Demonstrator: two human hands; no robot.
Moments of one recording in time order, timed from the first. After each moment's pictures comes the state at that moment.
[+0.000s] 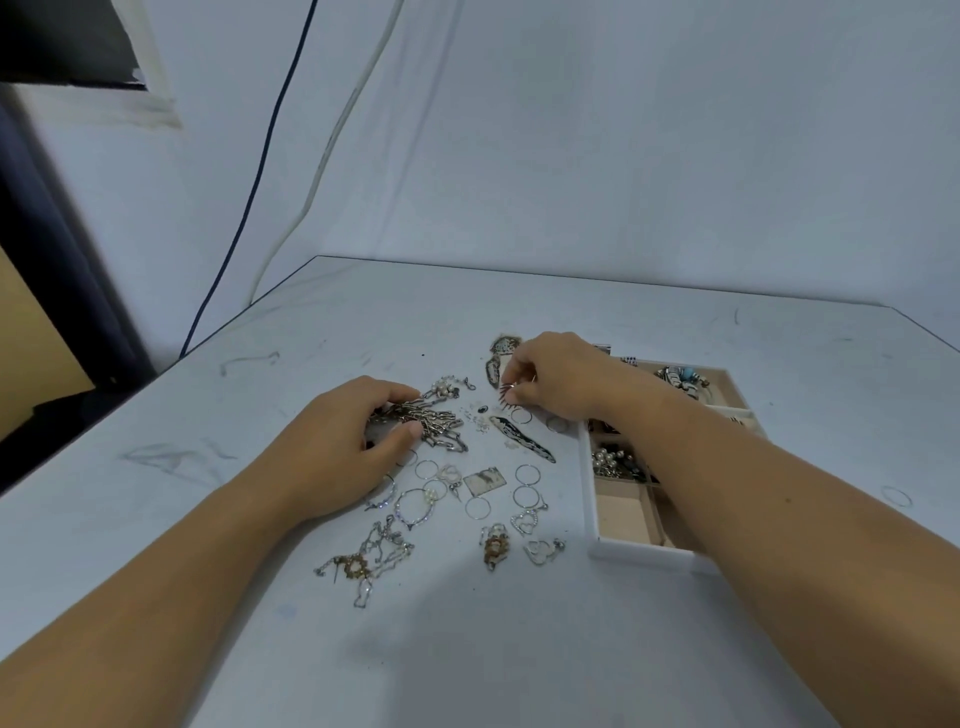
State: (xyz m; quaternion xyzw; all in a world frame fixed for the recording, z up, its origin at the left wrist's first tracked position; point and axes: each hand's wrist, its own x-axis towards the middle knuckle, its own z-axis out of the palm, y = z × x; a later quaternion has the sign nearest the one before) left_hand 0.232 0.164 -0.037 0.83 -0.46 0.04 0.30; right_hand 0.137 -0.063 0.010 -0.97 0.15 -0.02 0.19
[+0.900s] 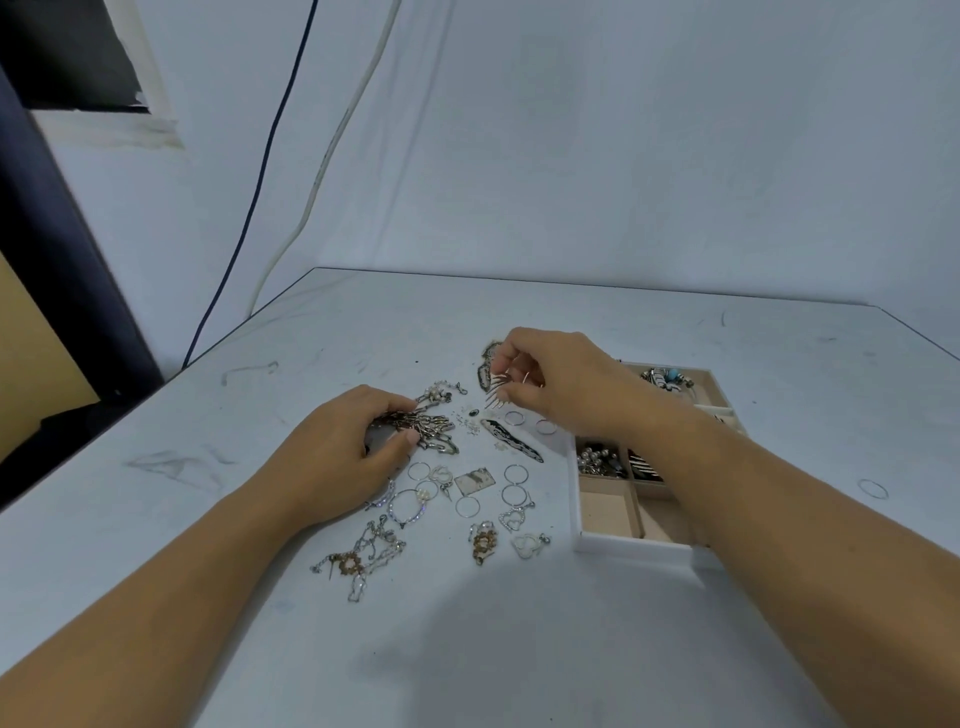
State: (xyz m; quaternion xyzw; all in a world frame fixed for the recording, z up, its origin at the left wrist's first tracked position) left_hand 0.228 0.161 -0.039 0.83 -0.47 0.05 0.29; right_hand 0.098 -0.046 0.025 -0.95 0.09 -0.12 0.26
